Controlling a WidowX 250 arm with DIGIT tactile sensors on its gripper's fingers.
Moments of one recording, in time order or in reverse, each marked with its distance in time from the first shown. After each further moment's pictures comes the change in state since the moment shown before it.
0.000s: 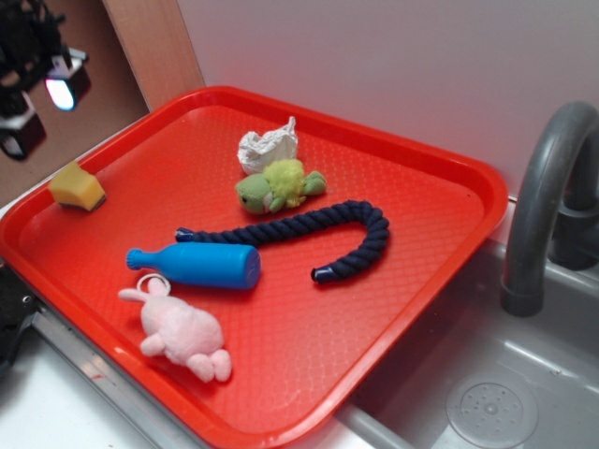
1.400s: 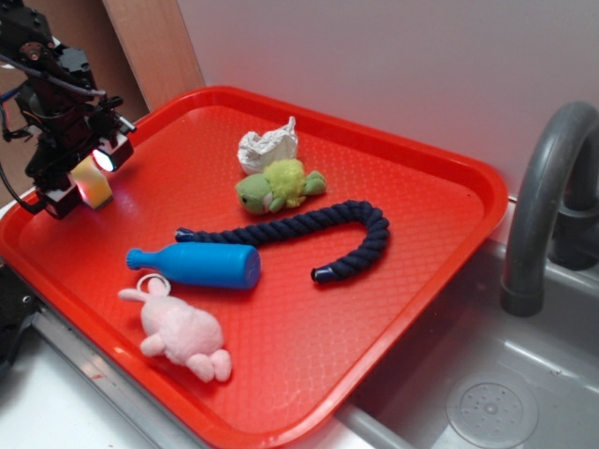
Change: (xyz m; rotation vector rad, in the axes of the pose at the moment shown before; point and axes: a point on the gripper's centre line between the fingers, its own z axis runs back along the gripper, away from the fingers) arm -0.008 -0.012 -0.066 -0.168 -0.188 -0.378
